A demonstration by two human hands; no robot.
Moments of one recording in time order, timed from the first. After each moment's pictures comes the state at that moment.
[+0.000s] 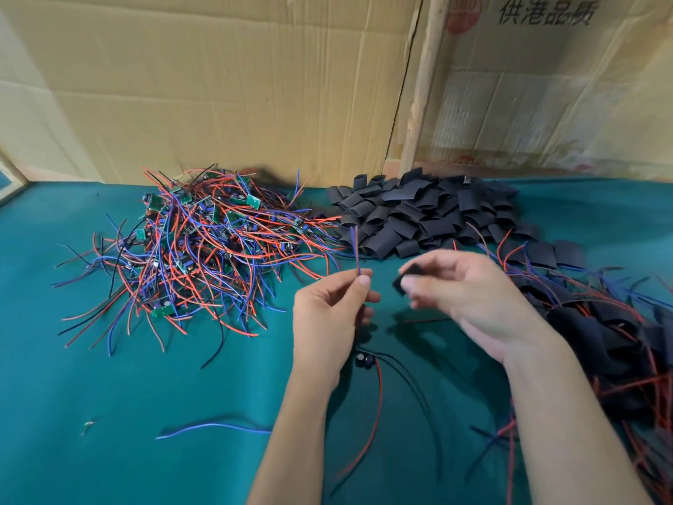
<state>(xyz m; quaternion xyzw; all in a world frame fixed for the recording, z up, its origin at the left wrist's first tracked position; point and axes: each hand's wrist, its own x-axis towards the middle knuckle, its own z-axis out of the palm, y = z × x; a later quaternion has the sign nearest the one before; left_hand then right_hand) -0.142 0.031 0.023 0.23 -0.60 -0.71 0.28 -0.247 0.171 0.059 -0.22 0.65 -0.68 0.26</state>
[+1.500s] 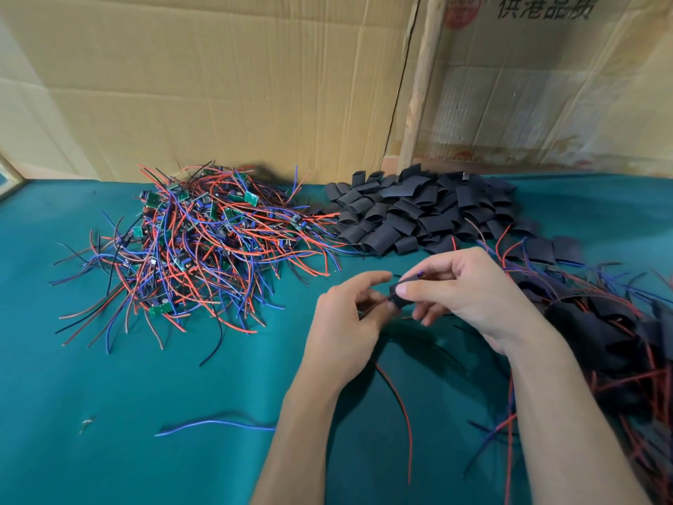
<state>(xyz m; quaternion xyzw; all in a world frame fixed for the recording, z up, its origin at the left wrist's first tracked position) -0.140 0.033 0.018 0.14 -0.81 -0.54 0.20 -0.247 0.172 0.064 -0.27 0.72 -0.60 0.25</state>
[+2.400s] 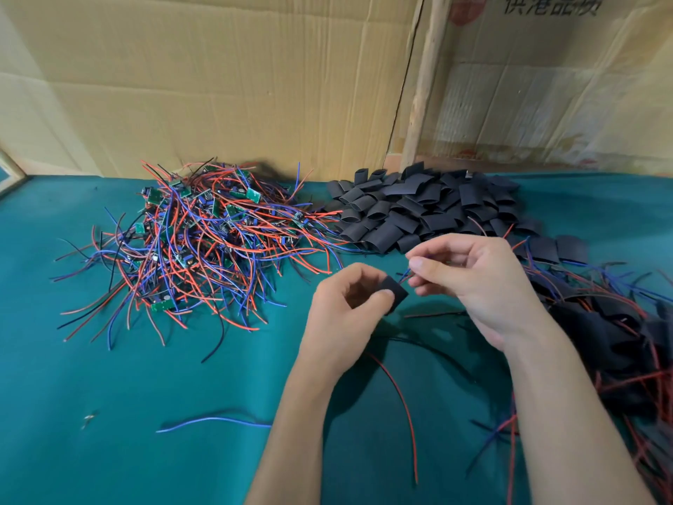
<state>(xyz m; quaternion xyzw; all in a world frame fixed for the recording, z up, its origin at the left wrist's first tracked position) -0.137 0.033 0.028 0.13 -0.72 -0.65 0.22 -0.245 0.170 0.064 -0.27 0.66 -0.69 0.16</state>
